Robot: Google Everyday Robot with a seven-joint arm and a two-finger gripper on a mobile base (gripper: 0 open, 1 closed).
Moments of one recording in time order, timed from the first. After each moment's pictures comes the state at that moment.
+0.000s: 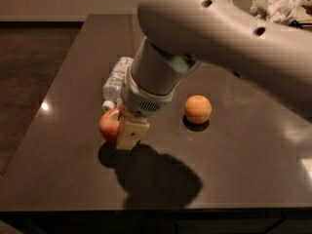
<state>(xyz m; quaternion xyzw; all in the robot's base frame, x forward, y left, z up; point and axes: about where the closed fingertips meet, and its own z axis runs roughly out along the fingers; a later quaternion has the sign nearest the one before) 0.429 0.067 0.881 -0.74 0.64 0.11 0.20</state>
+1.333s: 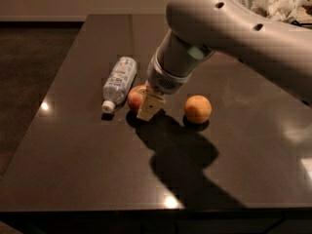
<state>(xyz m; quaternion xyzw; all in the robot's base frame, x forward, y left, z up) 0.527 0.018 0.866 -0.64 0.73 0.07 0.23</state>
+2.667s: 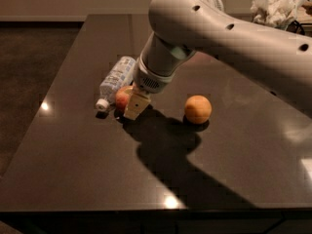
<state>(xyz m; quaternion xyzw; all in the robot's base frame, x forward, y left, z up) 0.539 0.052 0.854 -0.64 0.73 0.10 0.22</state>
